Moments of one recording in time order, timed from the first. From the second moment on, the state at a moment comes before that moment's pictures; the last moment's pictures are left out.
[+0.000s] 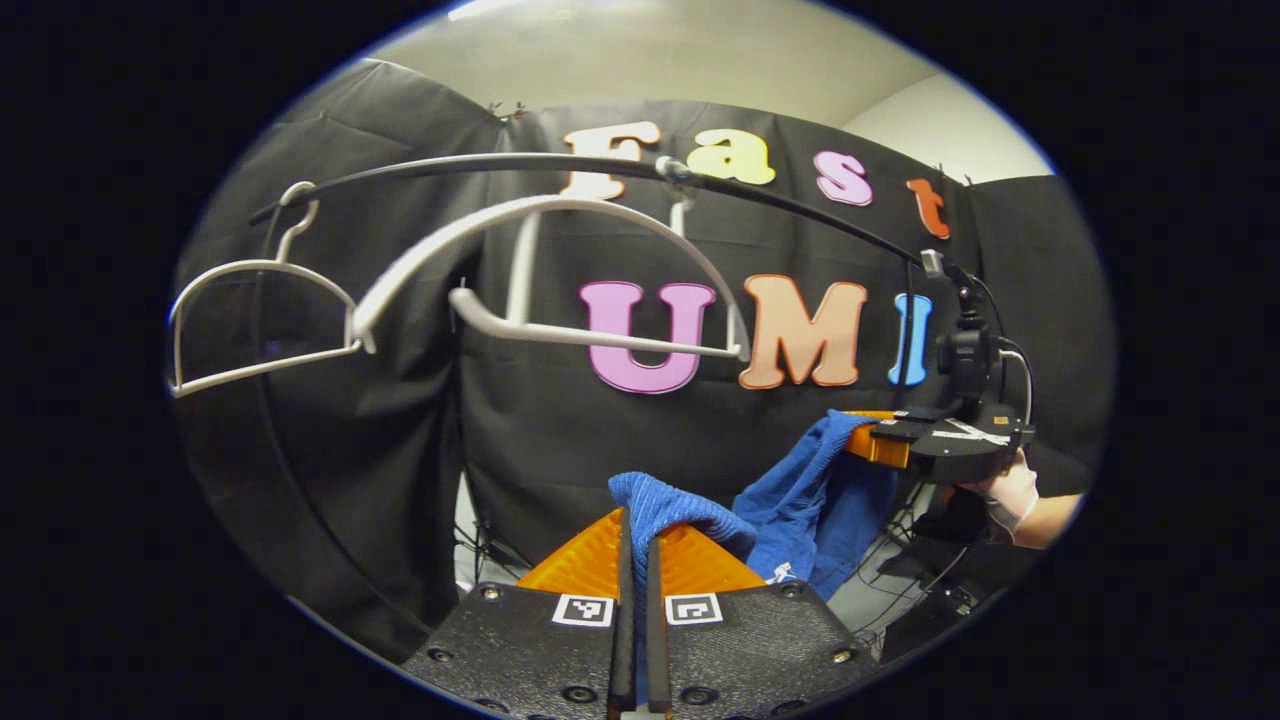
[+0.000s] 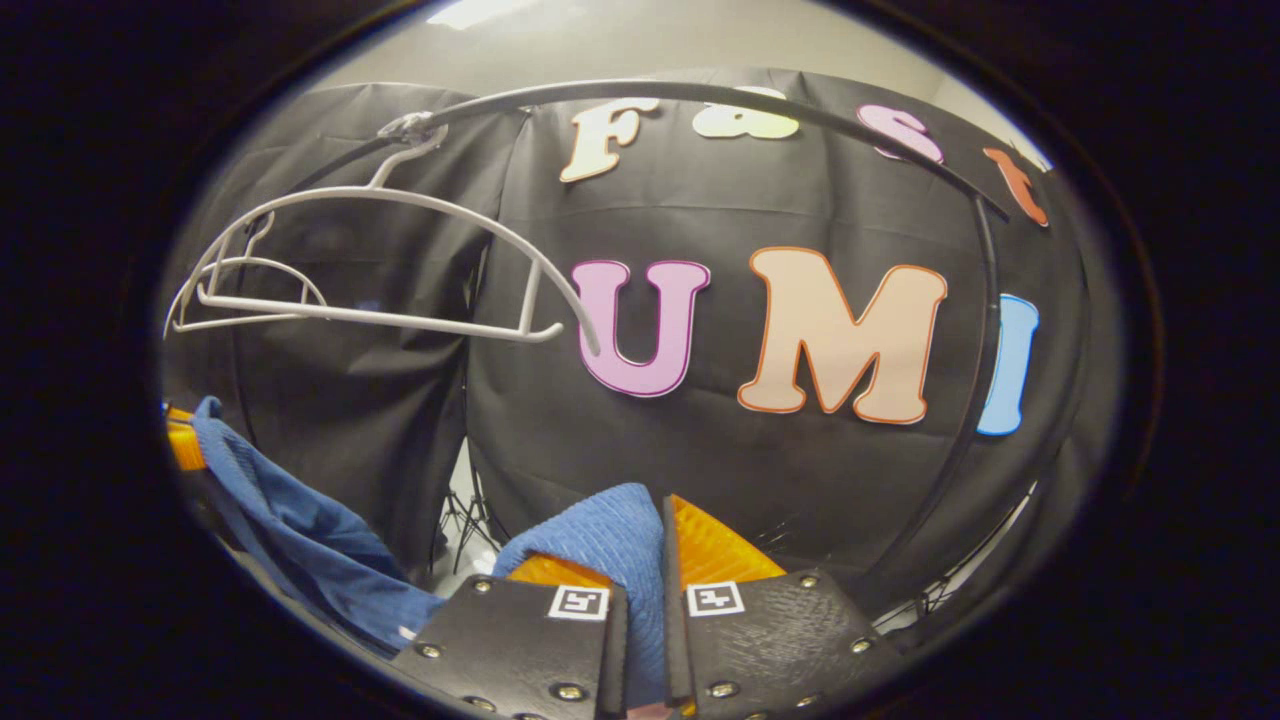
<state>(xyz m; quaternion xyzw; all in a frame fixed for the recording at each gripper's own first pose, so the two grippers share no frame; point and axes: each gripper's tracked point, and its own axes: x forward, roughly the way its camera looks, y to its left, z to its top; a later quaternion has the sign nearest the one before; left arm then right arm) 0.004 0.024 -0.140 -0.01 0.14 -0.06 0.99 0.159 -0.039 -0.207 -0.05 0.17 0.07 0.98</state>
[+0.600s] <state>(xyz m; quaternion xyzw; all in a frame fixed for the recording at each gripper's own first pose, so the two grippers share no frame) 0.031 -0.037 -0.190 -0.05 0.17 -0.14 0.97 0.115 -0.044 -0.233 -0.05 0.20 0.07 0.98</state>
